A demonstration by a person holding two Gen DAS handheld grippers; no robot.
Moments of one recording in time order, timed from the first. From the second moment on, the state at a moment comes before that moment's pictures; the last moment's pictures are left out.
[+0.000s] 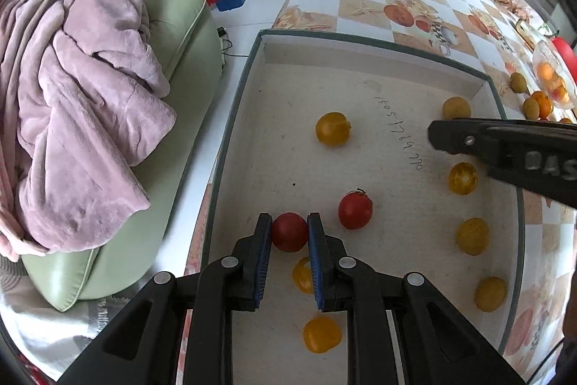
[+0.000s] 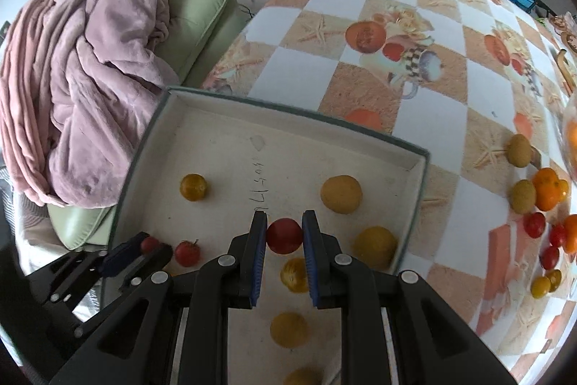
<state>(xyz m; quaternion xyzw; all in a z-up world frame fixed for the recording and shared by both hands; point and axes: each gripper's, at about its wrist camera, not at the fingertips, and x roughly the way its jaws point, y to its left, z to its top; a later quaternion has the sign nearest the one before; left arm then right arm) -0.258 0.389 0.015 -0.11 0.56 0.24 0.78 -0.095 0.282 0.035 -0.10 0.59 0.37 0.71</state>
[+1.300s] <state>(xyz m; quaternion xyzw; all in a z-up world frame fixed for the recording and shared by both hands) -0.304 0.347 0.092 -0.09 0.59 0.17 0.78 -0.169 0.217 0.103 -0.18 0.61 0.34 0.69</state>
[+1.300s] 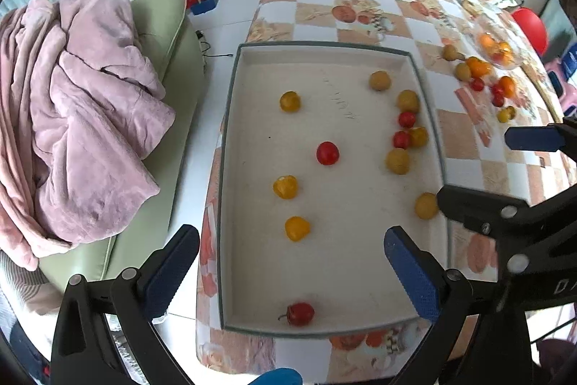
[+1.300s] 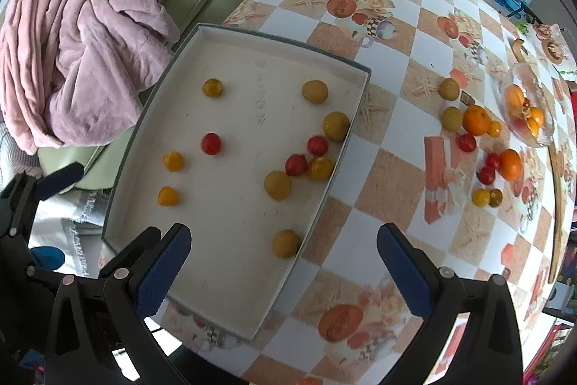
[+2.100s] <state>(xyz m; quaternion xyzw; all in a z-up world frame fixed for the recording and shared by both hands) -0.330 0.314 0.127 -0.02 0.62 0.11 0.78 -0.207 0.190 0.143 -0.20 0.61 0.31 0.70</state>
